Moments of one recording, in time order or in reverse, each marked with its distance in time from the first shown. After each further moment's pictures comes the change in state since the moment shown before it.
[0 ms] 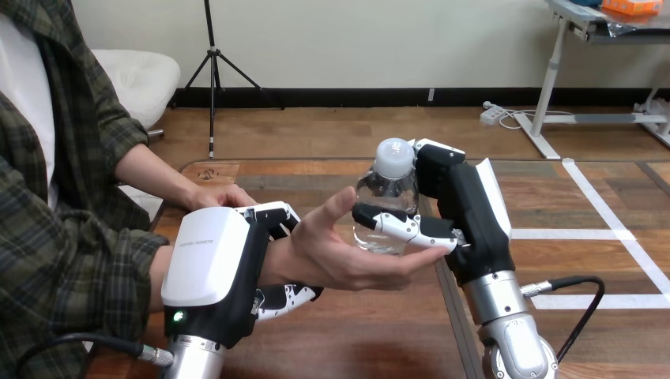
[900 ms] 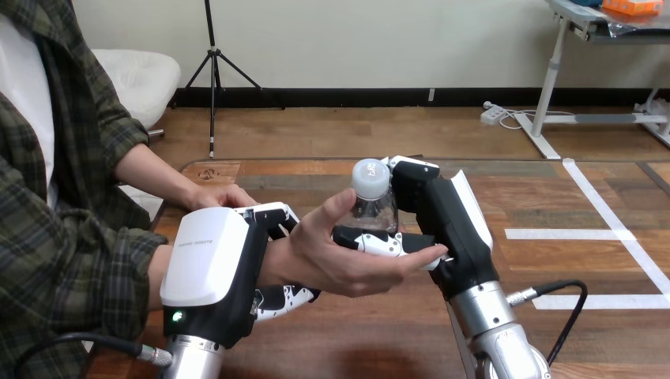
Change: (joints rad) left arm 0.000 0.000 0.003 0.000 0.000 0.000 0.000; right arm 0.012 0.004 0.043 -0.001 0.010 -0.003 0.062
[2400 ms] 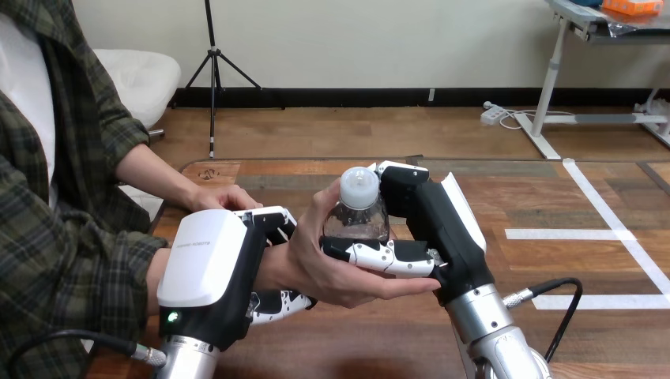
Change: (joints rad) left arm 0.002 0.039 0.009 0.000 -0.031 -0.016 -0.027; right arm 0.074 -0.002 0.055 -0.137 0.025 0.073 0.055
